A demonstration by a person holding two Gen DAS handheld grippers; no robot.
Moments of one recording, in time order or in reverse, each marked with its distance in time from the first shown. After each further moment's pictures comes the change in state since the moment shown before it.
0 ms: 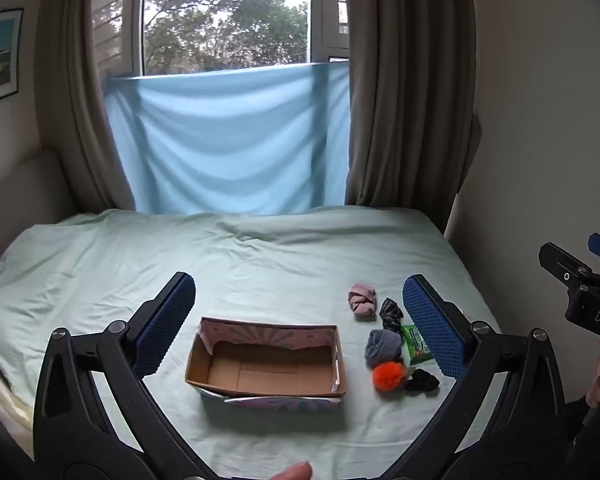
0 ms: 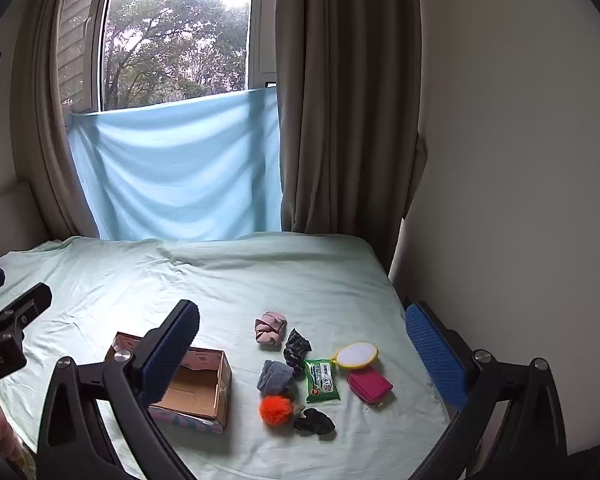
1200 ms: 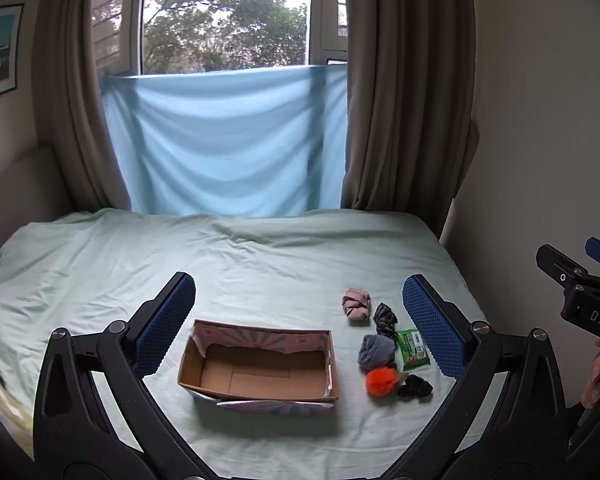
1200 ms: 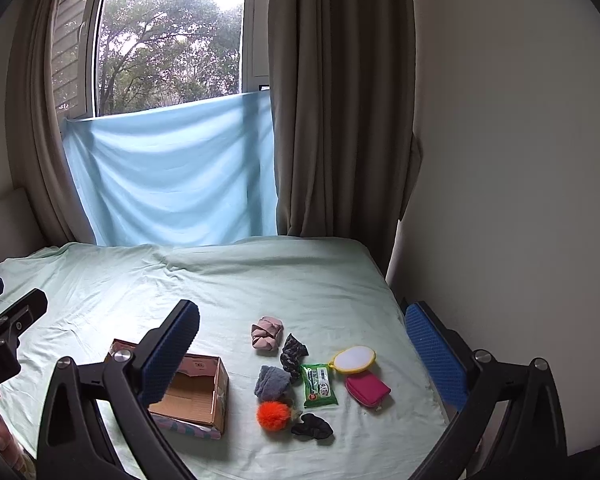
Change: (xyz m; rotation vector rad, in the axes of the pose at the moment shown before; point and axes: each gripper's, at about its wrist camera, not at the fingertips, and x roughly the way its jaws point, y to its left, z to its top) left arm 0.002 0.001 0.001 -0.016 0.003 -0.006; right arm 0.001 -0.001 0.005 0.020 -0.008 -0.010
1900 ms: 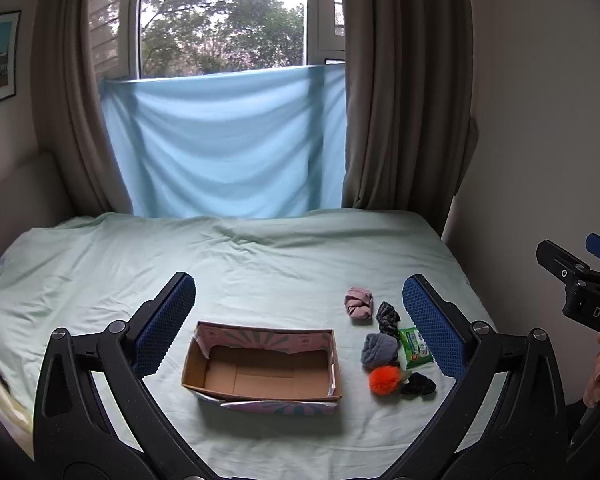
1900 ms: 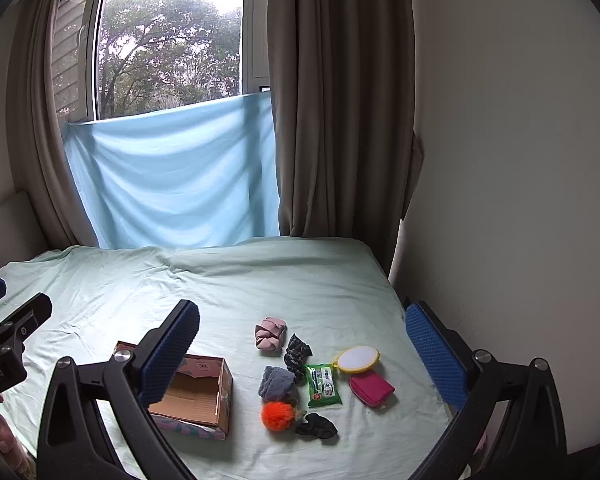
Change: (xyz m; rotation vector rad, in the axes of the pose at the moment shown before) left arm -0.001 -0.003 0.001 0.016 0.000 0.008; right arm 0.001 0.000 -0.001 0.015 -0.001 0.012
